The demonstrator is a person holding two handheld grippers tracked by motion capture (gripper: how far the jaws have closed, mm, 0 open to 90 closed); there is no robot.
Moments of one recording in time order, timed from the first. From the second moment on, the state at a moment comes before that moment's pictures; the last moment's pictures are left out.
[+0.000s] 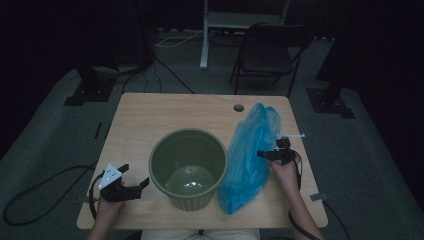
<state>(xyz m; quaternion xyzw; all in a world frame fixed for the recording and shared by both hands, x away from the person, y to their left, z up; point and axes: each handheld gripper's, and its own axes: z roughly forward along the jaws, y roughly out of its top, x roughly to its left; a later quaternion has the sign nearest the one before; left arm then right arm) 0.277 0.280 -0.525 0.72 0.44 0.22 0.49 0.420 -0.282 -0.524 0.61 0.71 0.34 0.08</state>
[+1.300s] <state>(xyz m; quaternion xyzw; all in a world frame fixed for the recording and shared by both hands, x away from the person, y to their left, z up) 0.279 0.276 -0.524 0.72 0.45 0.22 0.48 0.364 -0.309 -0.528 0.46 0.82 0.33 0.07</state>
